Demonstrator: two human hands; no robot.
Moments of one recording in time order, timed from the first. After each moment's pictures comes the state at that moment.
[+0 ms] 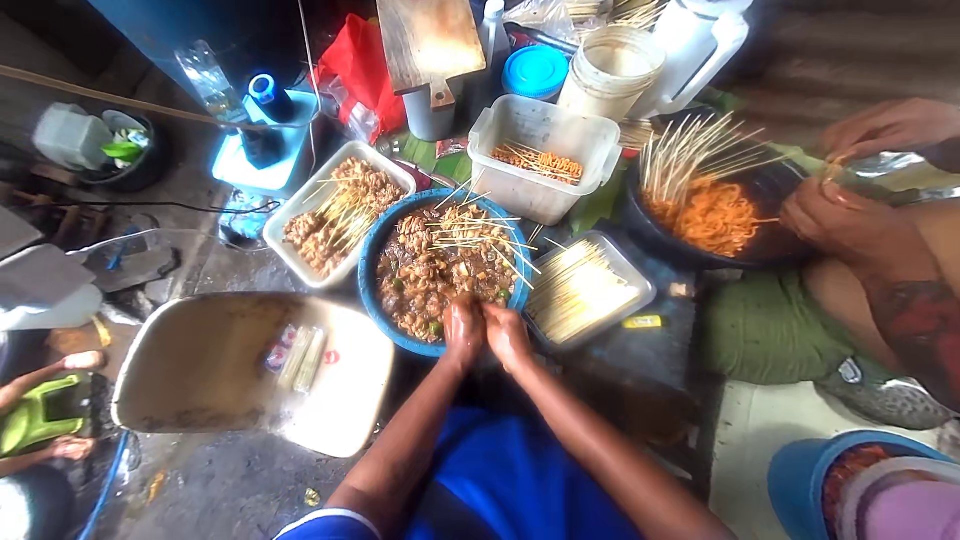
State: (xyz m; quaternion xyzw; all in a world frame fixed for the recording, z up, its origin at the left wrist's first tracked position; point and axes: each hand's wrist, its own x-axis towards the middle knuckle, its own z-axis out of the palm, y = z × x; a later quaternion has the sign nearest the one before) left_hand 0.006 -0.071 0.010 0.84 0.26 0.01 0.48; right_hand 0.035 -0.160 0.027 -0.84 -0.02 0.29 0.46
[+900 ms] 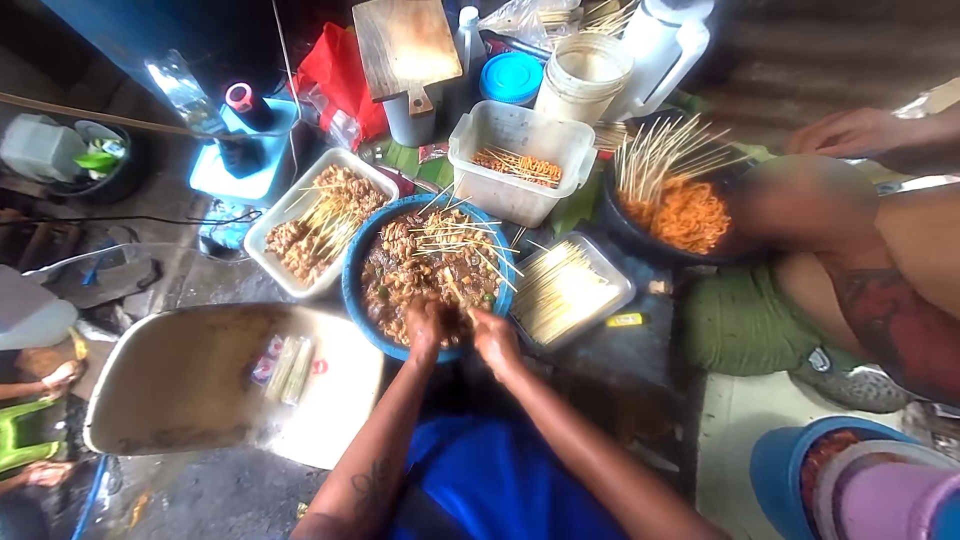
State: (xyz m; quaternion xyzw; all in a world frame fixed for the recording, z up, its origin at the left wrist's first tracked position) left_hand 0.007 -0.040 -0.002 0.66 0.42 0.00 0.62; right_hand 0.033 -0.172 0.029 -0.83 0.01 0.34 0.45
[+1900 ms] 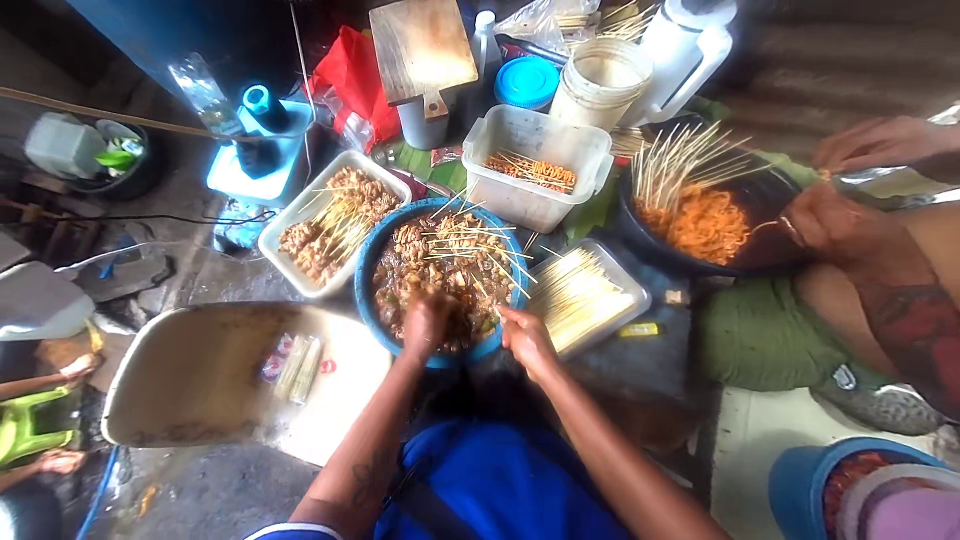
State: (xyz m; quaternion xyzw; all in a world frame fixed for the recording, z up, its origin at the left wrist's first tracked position) left_hand 0.011 -0.001 0.009 0.87 0.26 -0.10 0.40; right_hand 0.056 -0.191 0.036 -0.80 0.05 0.35 0.49
